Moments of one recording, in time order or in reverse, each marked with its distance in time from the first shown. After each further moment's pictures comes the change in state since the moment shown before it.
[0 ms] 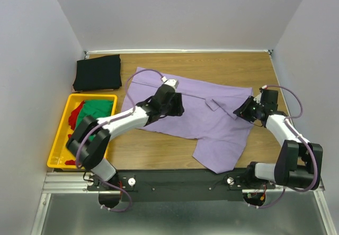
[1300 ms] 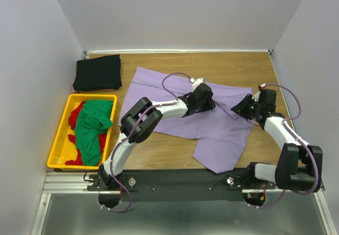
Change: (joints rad) left arm -0.153 0.737 0.651 0.108 -0.043 -0.412; right arm 0.056 -0.030 -0.029 0.110 0.000 0.046
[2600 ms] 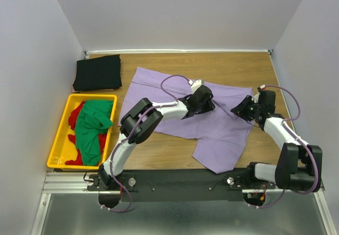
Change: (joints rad) left arm -0.012 -0.012 -0.031 0.014 -0.042 -0.069; right arm 0.000 0.002 -0.018 0.006 0.001 0.000
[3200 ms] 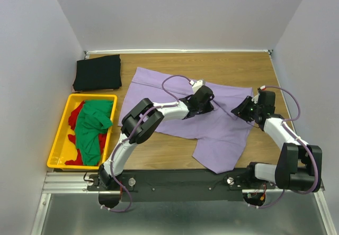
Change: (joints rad) left arm -0.009 0.015 0.017 0.001 0.004 0.002; right arm 0.000 0.000 -0.008 0.000 0.015 -0.001
